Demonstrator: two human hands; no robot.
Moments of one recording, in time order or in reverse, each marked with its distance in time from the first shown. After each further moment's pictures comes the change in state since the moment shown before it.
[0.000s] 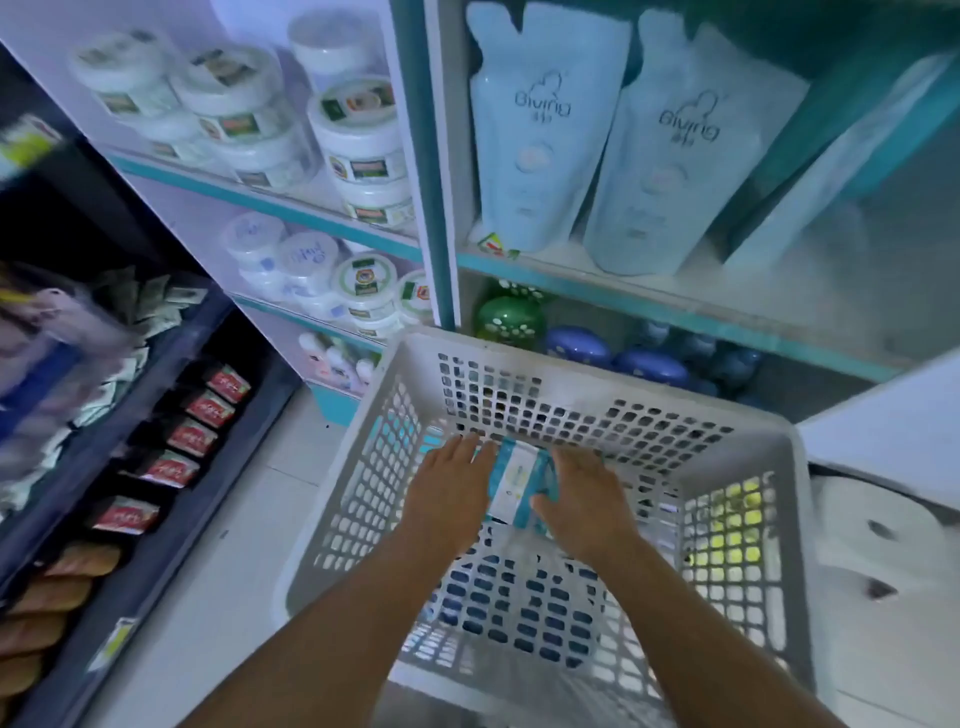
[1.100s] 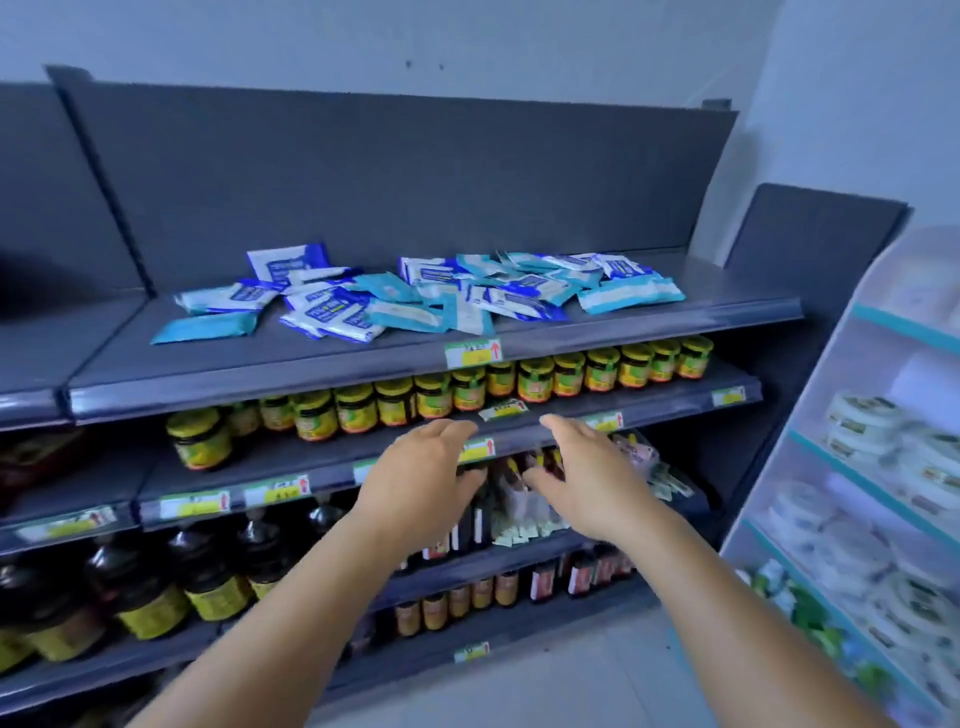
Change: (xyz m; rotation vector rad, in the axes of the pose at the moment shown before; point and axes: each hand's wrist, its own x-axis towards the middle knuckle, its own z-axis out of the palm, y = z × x) left_hand -0.588 -0.323 -0.179 -0.153 0.783 -0.780; right_hand -0.341 -0.563 0.008 -0.196 0.023 -1.171
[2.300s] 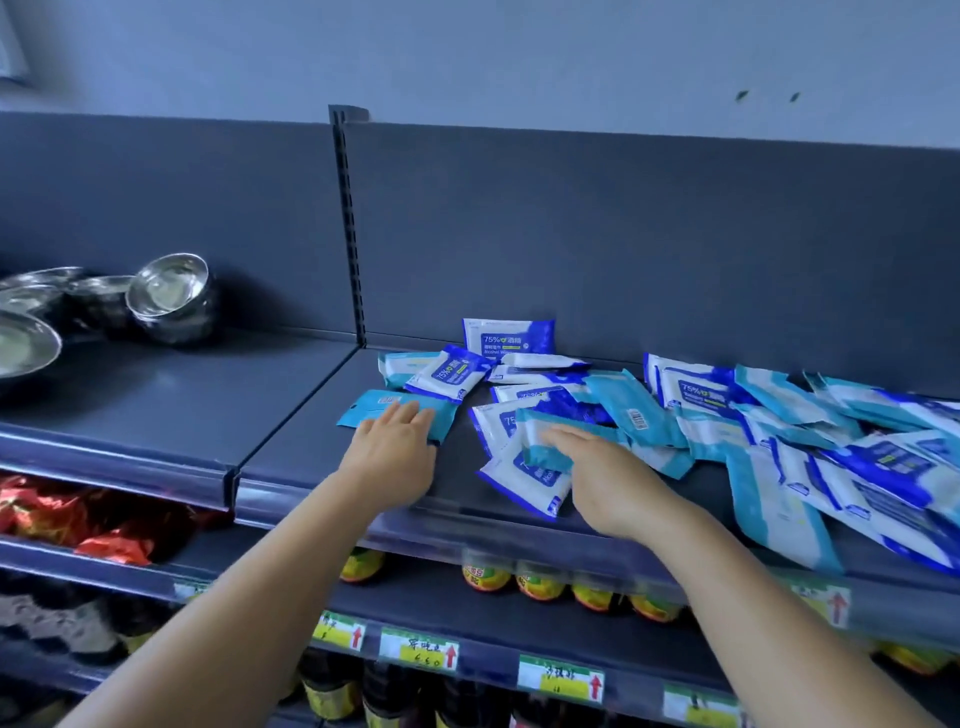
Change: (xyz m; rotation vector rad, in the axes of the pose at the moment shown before) left_hand 0.149 -0.321 -0.064 0.265 -0.023 -0.618; right_hand 0.328 -0.175 0.057 -0.065 -0.242 -0.449
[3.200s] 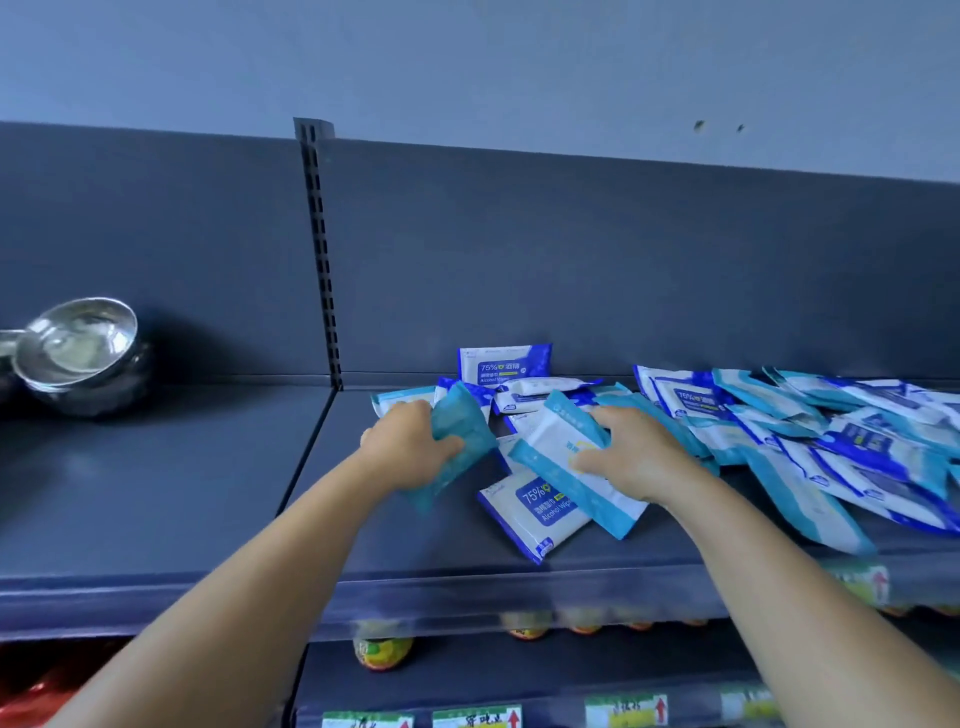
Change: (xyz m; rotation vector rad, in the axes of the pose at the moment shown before) left_hand 0.073 -0.053 -0.031 -0.378 -0.048 0.082; right_hand 0.046 -0.054 -0.014 0.186 0.277 0.423
